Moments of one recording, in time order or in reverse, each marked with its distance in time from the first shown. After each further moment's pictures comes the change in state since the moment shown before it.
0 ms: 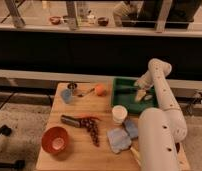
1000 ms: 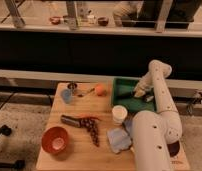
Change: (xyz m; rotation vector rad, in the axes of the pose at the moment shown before) arm 0.008 0.000 0.007 -0.009 -0.008 0.005
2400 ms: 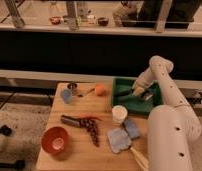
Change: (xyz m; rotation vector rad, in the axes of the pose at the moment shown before) arm -0.043 0.008 -0.043 0.035 -0.066 -0.090
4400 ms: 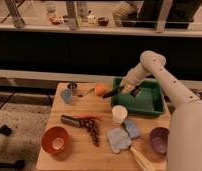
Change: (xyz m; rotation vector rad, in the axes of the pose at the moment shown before) arm -0.115 0.035 -0.027 0.002 -0.075 -0.252
